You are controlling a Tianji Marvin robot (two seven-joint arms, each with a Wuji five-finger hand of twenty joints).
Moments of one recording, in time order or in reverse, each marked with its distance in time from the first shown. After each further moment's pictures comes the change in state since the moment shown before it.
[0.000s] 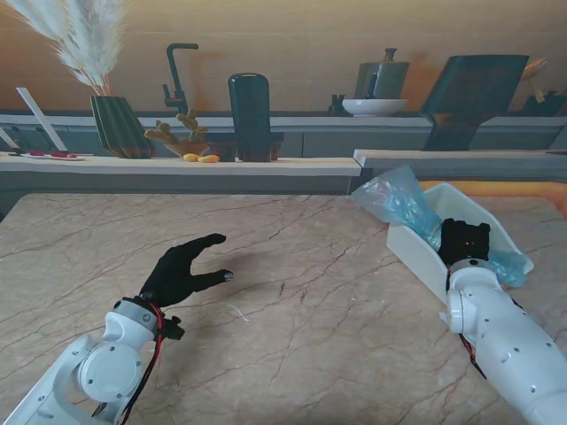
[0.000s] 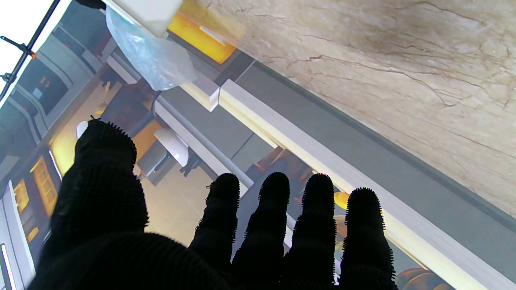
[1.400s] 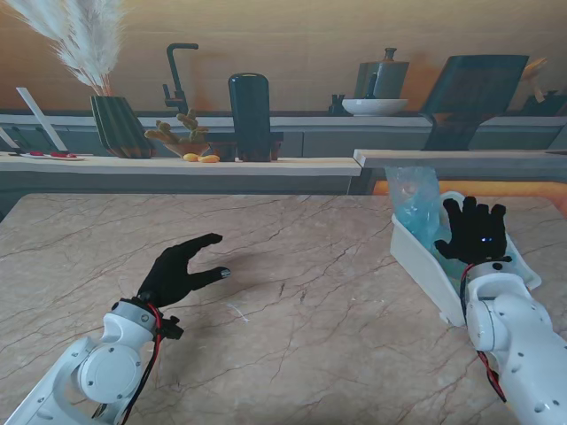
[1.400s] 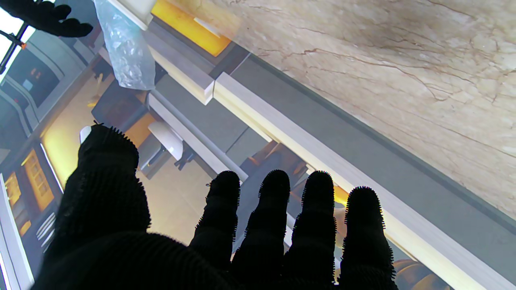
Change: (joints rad) left arm 0.007 -0.003 -0.006 0.001 -0.003 0.013 0.024; right arm -0.333 -0.010 0.356 -0.497 -0.200 -0.196 0.060; left_hand 0.004 0.034 -0.011 0.000 0.023 0.000 0.000 0.000 0.023 0.000 0.000 0.000 0.025 0.000 0.000 0.000 0.002 0.000 0.021 -0.002; right_hand 0.108 0.242 0.143 0.029 -0.250 -0.151 -0.364 0.169 -0.476 0.039 -0.128 -0.059 -0.392 0.011 -0.261 -0.092 -0.251 0.037 -0.380 0.049
